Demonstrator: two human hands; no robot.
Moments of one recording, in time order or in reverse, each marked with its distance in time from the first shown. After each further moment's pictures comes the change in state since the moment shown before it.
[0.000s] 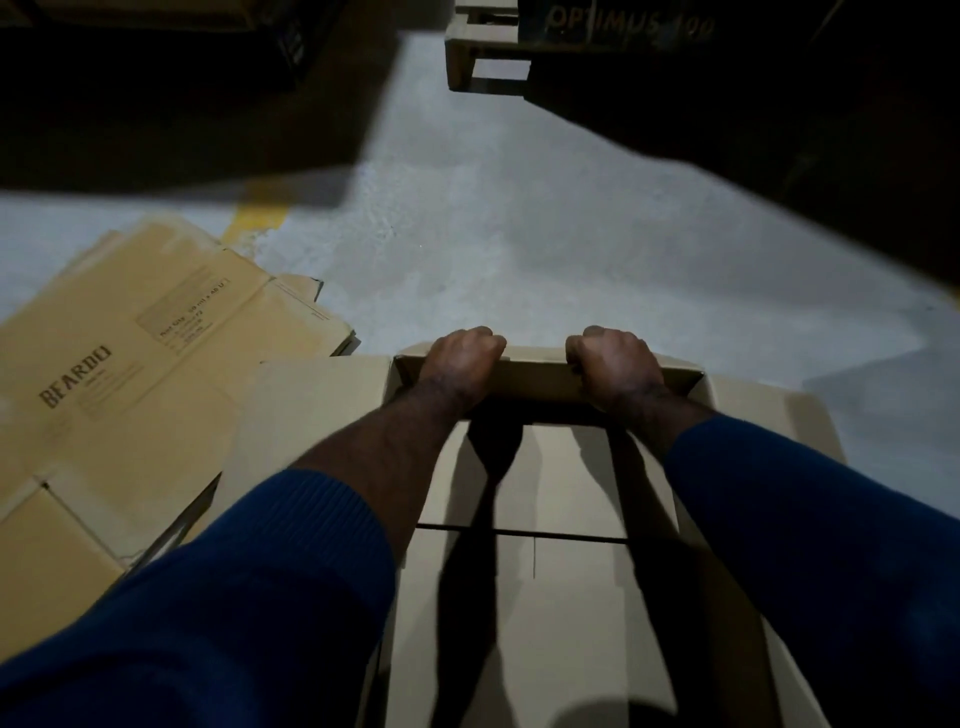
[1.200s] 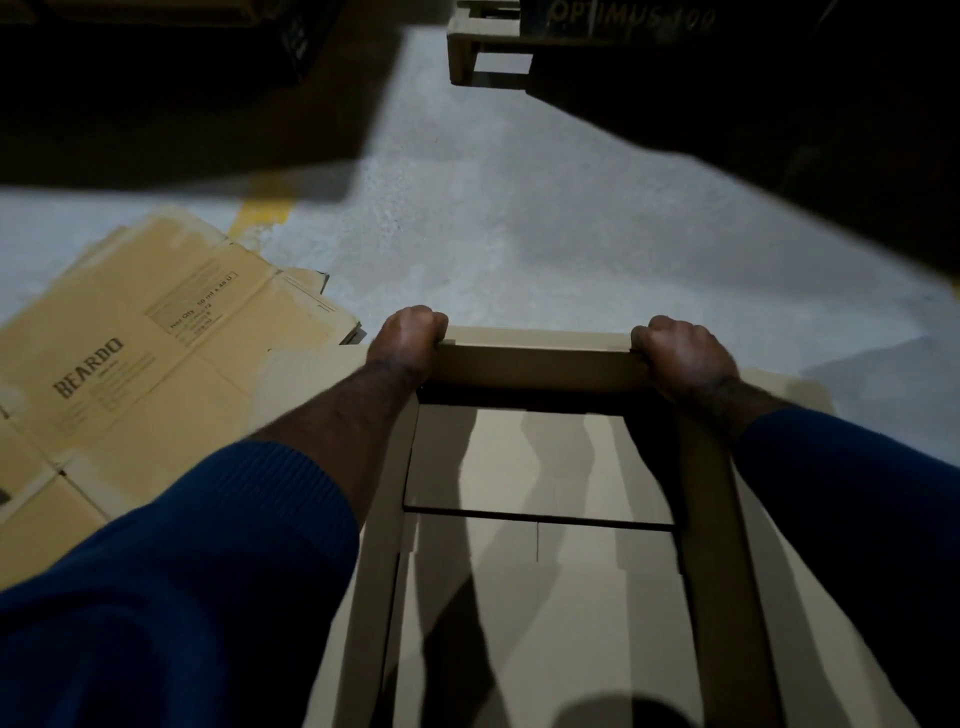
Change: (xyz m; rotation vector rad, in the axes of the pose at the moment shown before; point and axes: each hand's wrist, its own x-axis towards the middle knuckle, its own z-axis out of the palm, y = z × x) left_hand -0.023 -0.056 -0.006 -0.107 0.027 -0.247; right_hand -0.029 0.061 -0.007 -0.110 -0.032 0.083
